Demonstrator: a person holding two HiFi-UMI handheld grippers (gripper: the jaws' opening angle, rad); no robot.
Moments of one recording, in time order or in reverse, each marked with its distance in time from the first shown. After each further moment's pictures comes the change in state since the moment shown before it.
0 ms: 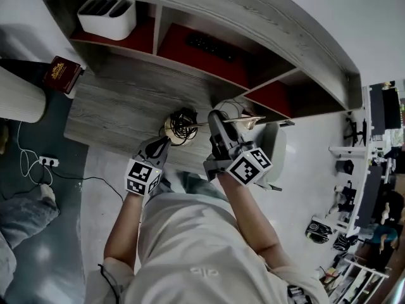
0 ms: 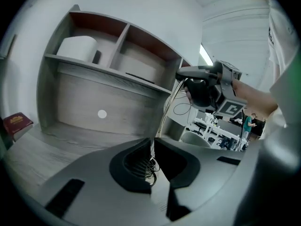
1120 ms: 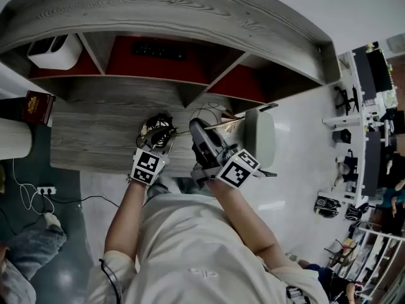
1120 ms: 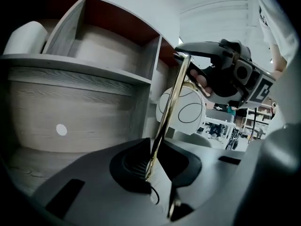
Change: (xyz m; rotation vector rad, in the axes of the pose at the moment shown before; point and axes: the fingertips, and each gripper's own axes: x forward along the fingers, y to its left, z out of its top) left arm 0.126 -0.061 0.020 0.218 0.006 -0.202; right arm -0.046 -0.040 0.021 0.155 -0.086 0.010
